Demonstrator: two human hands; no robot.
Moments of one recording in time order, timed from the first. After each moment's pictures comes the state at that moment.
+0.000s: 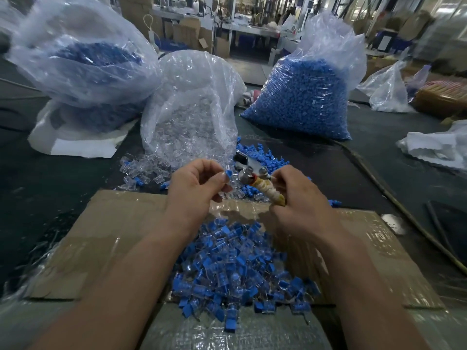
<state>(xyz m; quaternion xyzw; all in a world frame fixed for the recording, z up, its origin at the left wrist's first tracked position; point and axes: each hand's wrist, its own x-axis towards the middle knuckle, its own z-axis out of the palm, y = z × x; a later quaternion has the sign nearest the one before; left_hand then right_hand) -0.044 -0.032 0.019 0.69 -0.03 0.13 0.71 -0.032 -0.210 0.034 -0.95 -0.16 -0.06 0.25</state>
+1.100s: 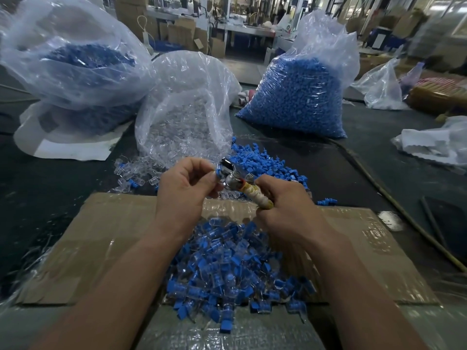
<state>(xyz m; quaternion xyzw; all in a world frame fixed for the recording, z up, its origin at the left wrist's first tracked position) -0.052 -0.033 0.024 0.69 -0.03 0.17 0.70 -0.038 -0.200 0.039 -0.94 -0.18 -0.01 0.29</state>
